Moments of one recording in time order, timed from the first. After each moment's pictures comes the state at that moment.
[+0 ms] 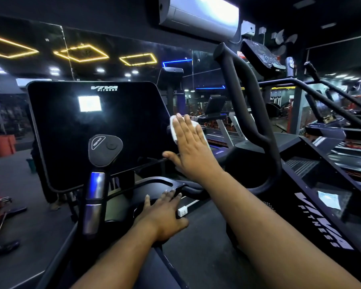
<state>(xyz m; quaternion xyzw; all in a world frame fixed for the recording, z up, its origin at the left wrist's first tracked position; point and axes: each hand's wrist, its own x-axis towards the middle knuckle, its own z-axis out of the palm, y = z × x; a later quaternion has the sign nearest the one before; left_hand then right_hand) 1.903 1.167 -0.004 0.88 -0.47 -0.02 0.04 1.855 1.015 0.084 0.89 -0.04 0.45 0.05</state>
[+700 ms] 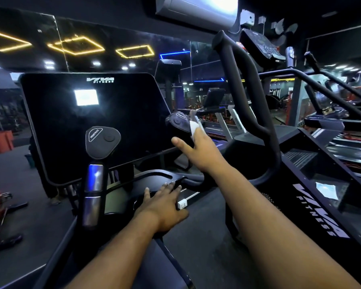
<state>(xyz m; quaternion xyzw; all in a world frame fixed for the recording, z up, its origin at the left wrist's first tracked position) 1.903 1.168 -0.005 0.88 -0.47 -0.02 0.04 1.831 1.015 0.086 0.87 -0.08 0.39 -0.30</state>
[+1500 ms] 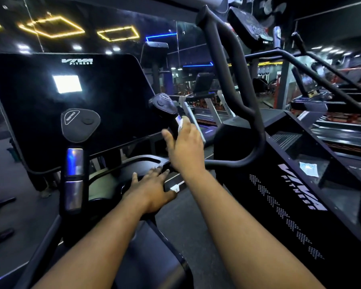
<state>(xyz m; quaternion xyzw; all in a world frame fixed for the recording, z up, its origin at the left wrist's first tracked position) 1.901 1.164 -0.002 0.89 -0.46 -0.01 0.03 1.851 1.040 0.034 0.81 -0.26 0.50 -0.14</state>
